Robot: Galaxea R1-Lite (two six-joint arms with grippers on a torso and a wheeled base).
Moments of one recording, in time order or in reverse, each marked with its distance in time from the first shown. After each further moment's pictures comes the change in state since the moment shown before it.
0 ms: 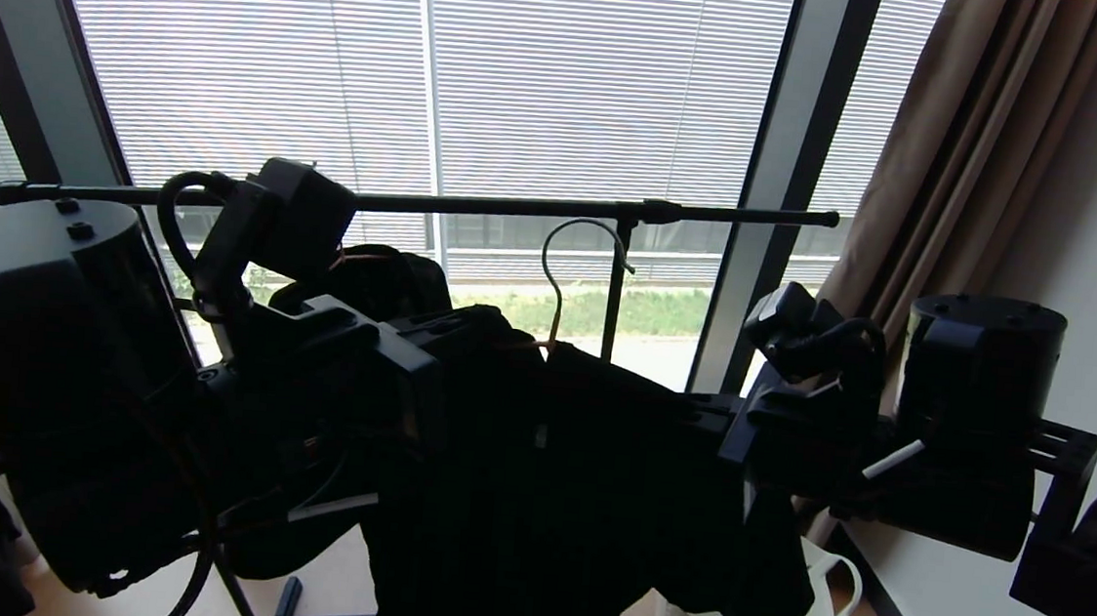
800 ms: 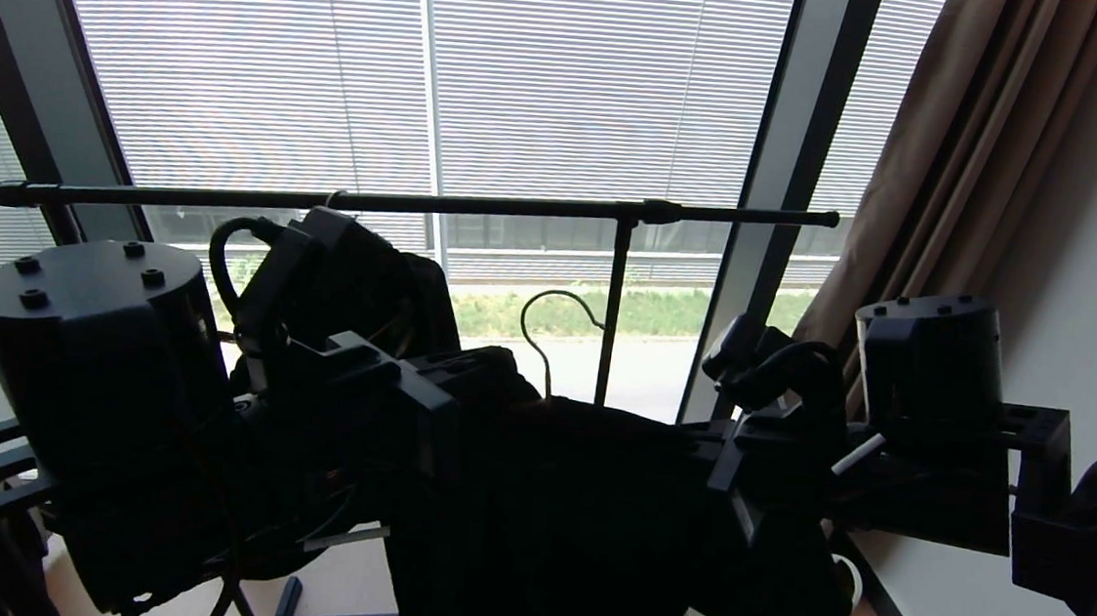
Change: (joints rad) left arm -0.017 0.028 0.020 0.023 -0.014 -0.023; right arm 0.019 0.004 -0.091 0.296 -0.099 -0.146
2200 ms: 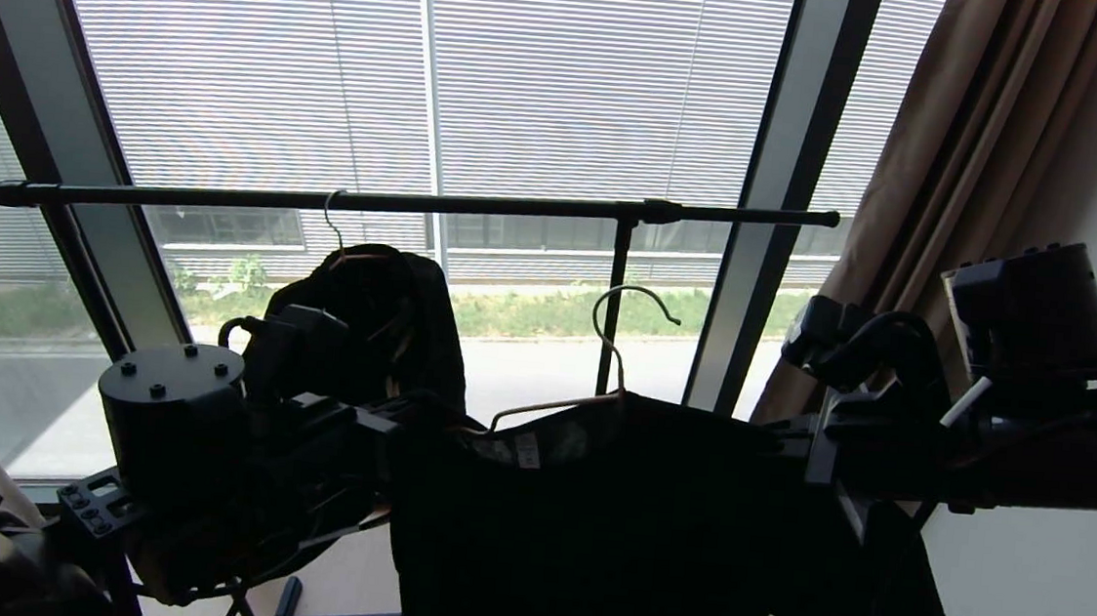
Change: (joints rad) left arm 0.229 0.230 0.220 -0.350 -0.019 -0.081; right arm -0.137 -0.105 -0.144 0.441 0.076 -0.141
